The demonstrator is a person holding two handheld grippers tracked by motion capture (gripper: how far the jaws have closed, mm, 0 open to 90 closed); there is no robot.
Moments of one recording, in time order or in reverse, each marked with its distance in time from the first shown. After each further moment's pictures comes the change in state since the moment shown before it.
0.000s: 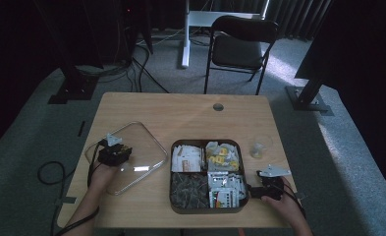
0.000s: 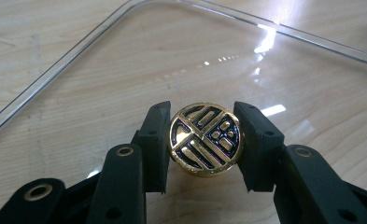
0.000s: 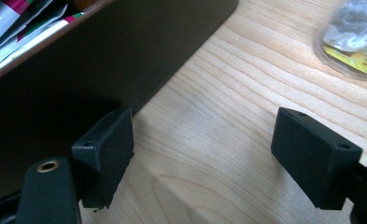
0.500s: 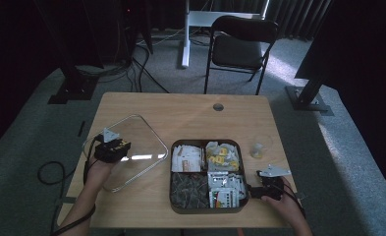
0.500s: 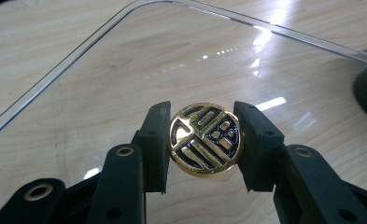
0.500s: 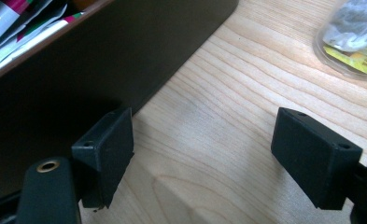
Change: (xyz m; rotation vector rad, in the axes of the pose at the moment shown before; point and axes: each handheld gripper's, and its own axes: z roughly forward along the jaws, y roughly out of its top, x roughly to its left) left arm -0.006 0.023 -0.030 -0.051 -0.006 0.037; right arm 0.000 0.000 0.000 0.000 -0.001 0.000
